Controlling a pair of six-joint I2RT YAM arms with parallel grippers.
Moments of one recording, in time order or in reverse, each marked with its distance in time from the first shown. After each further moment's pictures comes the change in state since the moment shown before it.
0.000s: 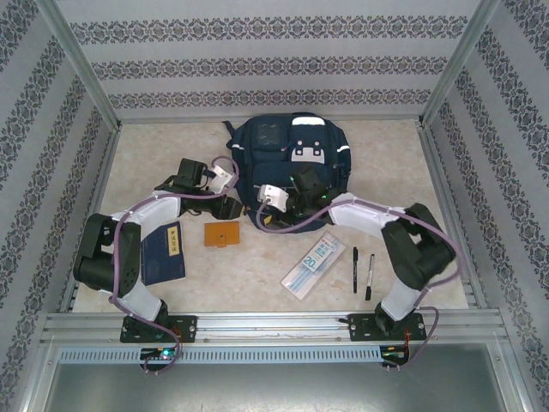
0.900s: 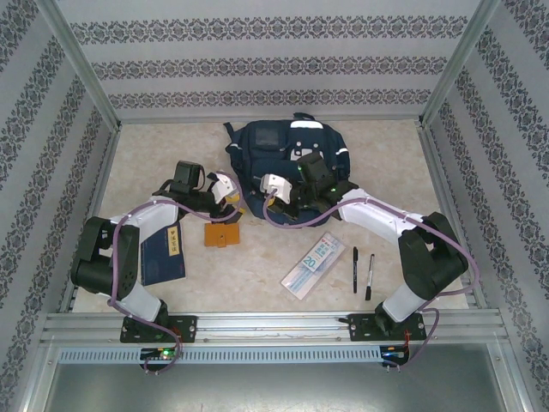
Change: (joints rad) left arm 0.006 -0.024 -0.068 0.163 0.126 0.462; right arm -0.029 -0.120 0.033 -0.067 -0.131 -0.002
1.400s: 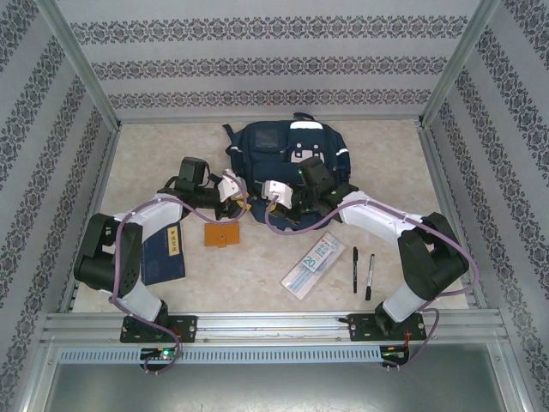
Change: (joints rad) left arm -0.041 0.030 0.035 0.043 0.027 0.106; right arm 0.000 -0.005 -0.029 -0.010 -0.008 -0.065
